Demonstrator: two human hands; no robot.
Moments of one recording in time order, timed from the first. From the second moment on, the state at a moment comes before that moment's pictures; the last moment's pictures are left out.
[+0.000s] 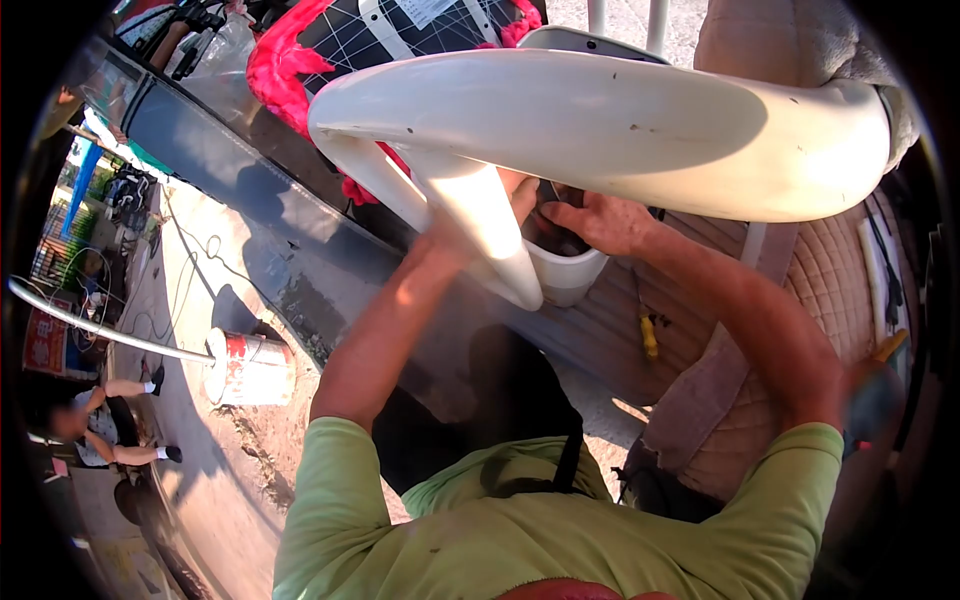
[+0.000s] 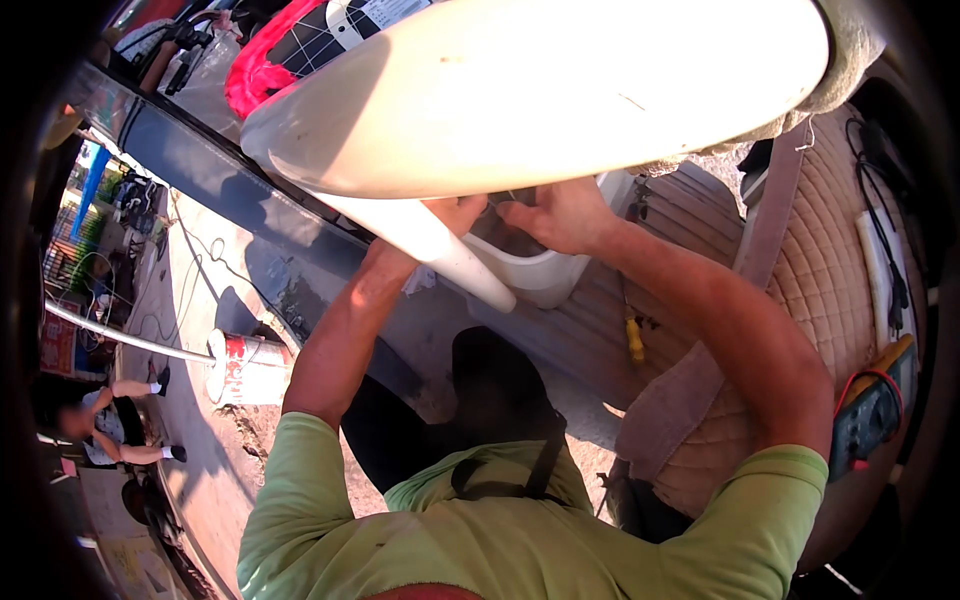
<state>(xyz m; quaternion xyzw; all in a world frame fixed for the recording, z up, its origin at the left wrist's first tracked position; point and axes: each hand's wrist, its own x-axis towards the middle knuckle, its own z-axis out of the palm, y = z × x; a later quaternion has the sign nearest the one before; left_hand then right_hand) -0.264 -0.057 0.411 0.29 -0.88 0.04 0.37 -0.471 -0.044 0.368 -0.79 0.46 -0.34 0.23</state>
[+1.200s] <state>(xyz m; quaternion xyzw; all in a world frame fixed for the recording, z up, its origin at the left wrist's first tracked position) -0.266 -0.058 0.413 0.34 -0.88 0.02 0.33 -0.472 -0.043 0.386 -0.80 0.47 -0.27 0.28</state>
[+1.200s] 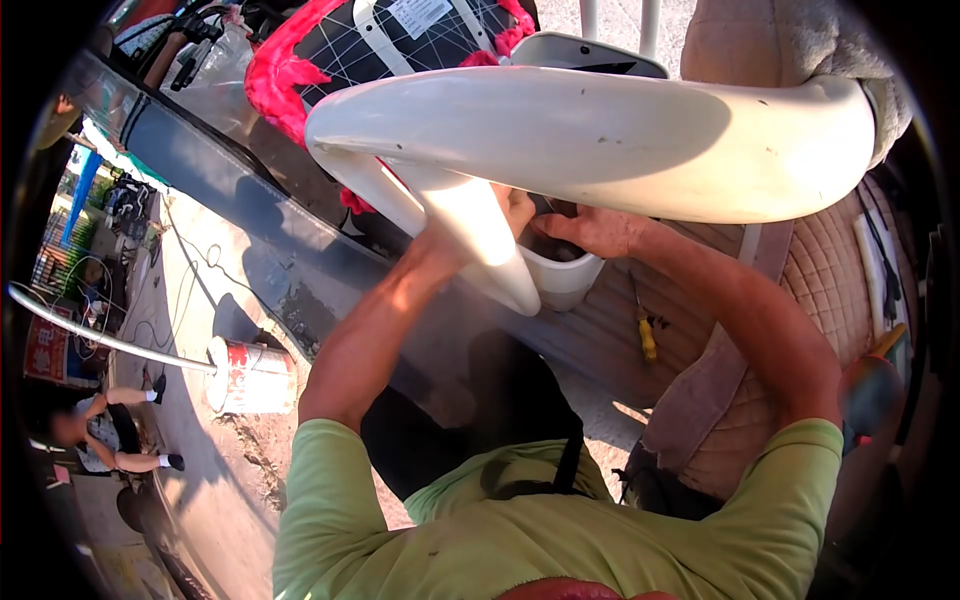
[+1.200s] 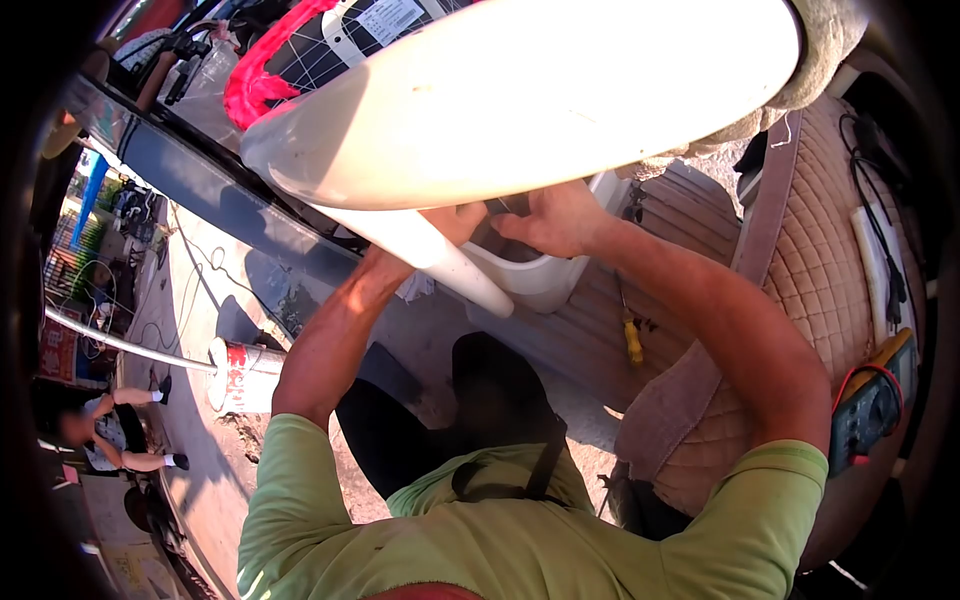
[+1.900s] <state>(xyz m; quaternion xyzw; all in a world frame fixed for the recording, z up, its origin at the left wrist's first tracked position) -0.263 -0.061 0.398 0.30 -0.82 -0.09 0.47 -0.469 -0.041 0.382 -0.78 0.48 -0.28 0.27</state>
